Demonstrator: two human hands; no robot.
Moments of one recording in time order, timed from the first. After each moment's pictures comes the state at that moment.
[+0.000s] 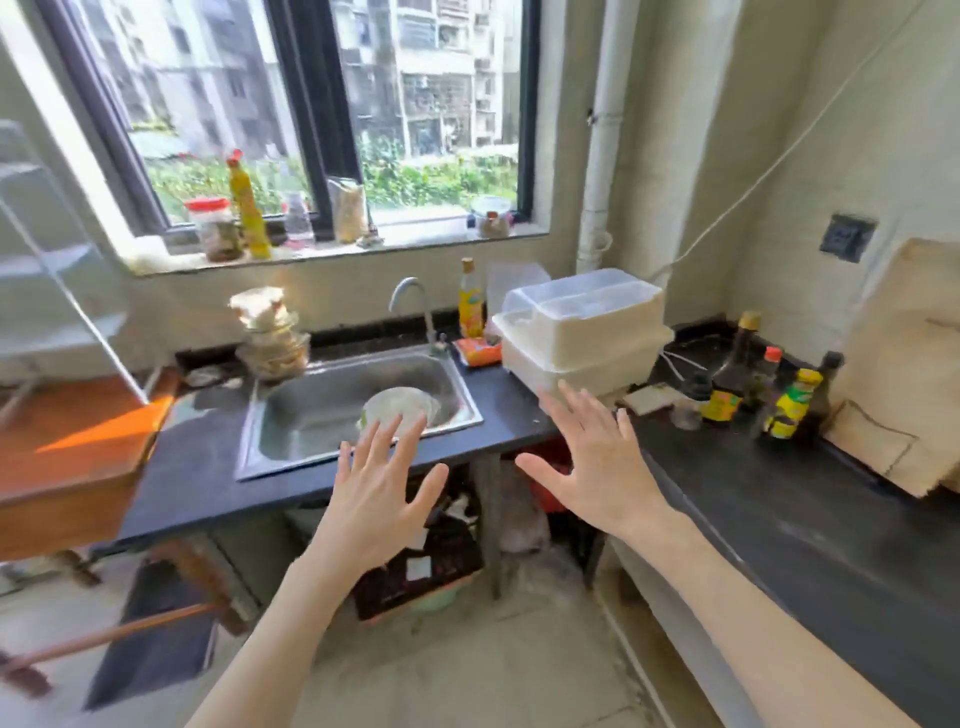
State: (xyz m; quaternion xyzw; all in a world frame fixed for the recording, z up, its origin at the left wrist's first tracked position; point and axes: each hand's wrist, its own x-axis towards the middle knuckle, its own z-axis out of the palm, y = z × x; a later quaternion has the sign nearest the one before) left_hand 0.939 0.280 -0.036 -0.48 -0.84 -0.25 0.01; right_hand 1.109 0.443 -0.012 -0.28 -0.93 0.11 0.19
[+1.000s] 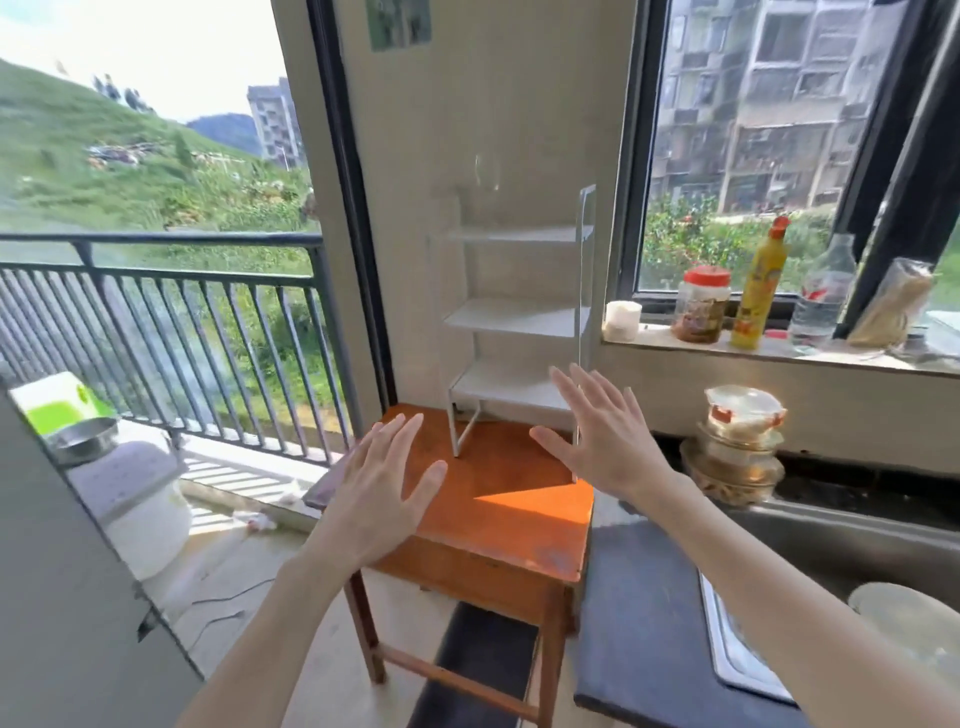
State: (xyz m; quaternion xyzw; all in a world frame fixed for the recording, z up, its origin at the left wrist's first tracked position) left_hand 0.411 -0.132 0.002 -0.19 -0.94 -0.26 0.11; right_hand 0.430 0.122 0.026 0.03 -0.97 0.15 0.19
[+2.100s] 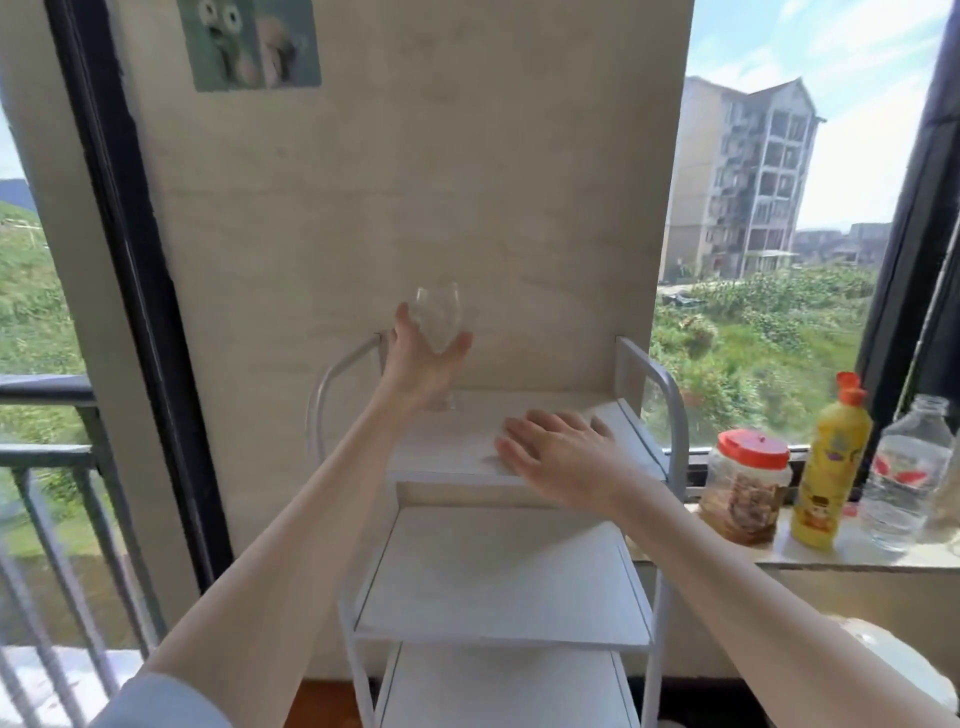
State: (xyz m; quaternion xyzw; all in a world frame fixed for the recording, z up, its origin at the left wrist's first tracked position) left_hand -0.127 0.077 0.195 -0.25 -0.77 -0.58 0.12; right_hand 0.010 0.186 0.149 -0.10 -0.98 0.07 0.13
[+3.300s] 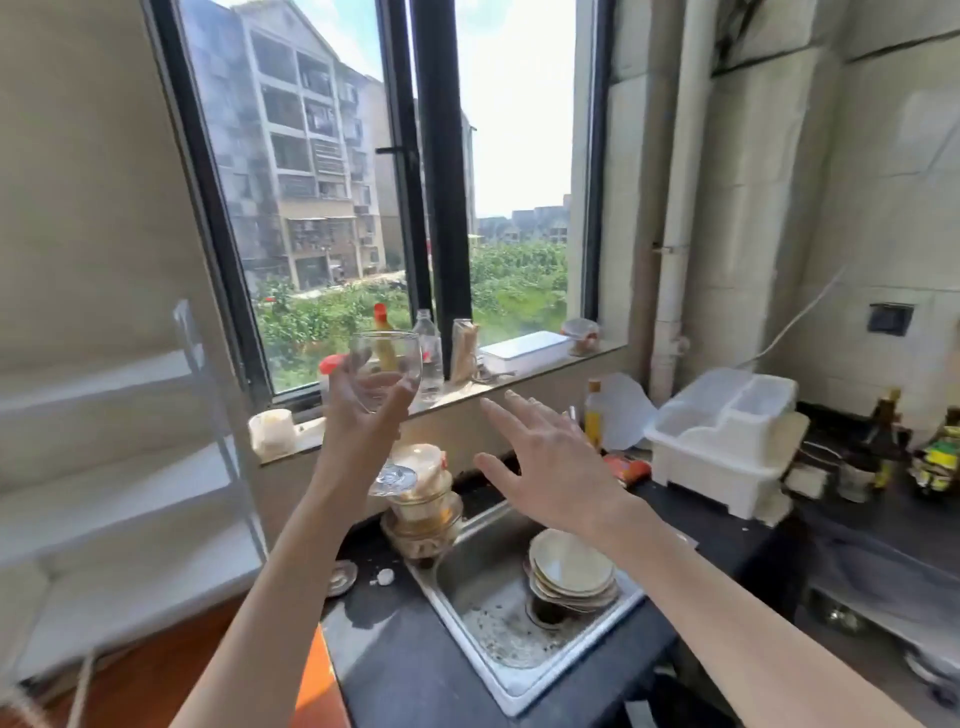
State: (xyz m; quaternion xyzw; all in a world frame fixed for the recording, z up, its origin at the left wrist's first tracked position) left_hand 0.346 0.126 0.132 -0.49 -0.54 -0.67 -0.11; right_hand 0.516 0.192 0.112 -0.35 -0.90 0.05 0.23
